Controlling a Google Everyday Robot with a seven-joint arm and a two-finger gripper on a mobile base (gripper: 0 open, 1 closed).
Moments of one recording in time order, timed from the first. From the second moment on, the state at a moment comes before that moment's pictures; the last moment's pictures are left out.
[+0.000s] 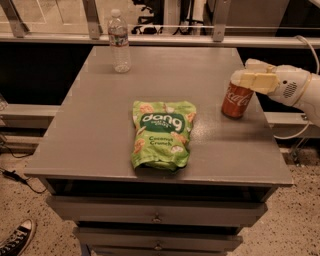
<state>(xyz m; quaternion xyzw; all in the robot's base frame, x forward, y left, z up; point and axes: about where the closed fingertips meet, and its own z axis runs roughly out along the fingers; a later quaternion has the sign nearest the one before) 0.610 -0.213 0.950 -0.23 0.64 0.44 0.59</state>
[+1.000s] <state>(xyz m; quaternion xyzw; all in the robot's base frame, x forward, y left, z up) 0.573 -0.257 1.040 -0.36 0.62 0.39 0.58</state>
